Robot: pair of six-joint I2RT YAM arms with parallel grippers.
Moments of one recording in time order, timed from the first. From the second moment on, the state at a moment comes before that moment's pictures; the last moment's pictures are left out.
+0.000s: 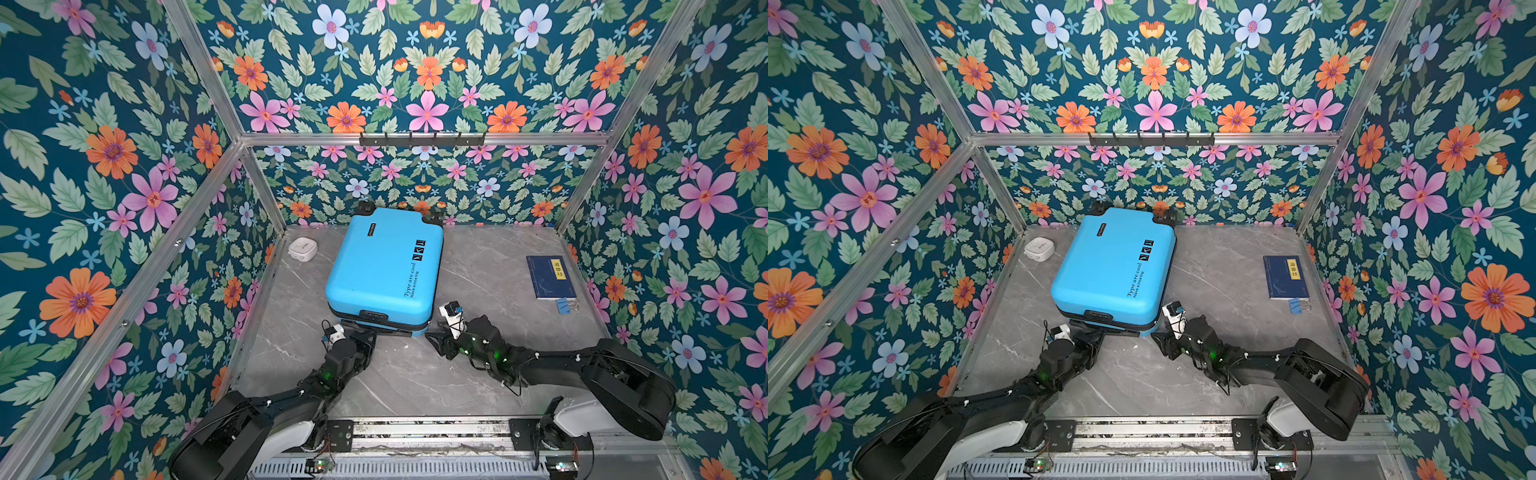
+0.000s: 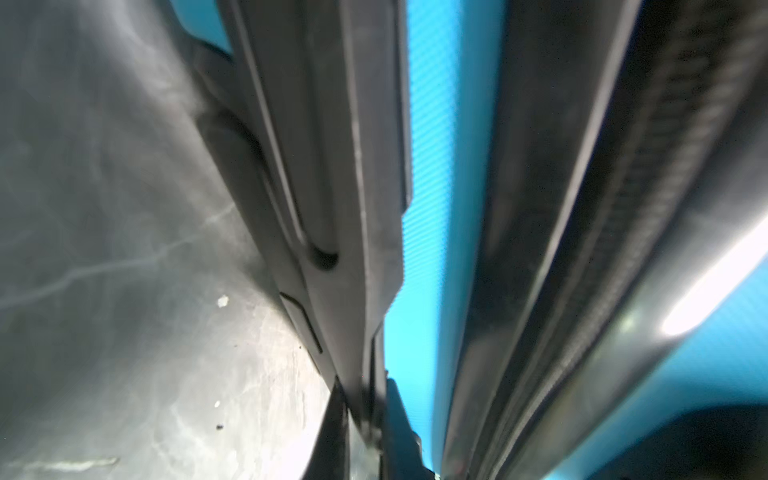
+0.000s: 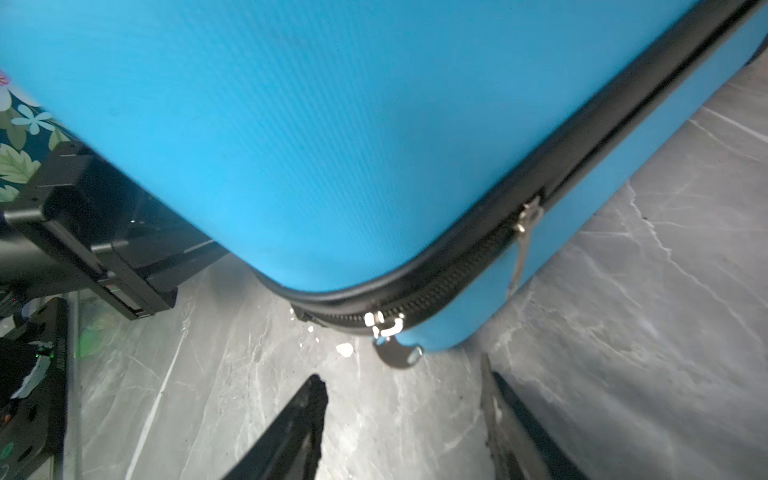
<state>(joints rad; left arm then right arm) -0.64 1.07 0.02 0.67 -0.14 -1.57 0.83 1.44 0.40 0.63 -0.07 0.28</state>
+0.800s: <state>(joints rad) -0.64 1.05 0.03 0.63 -0.15 -1.57 0.84 1.52 0.43 0.73 -0.03 0.26</state>
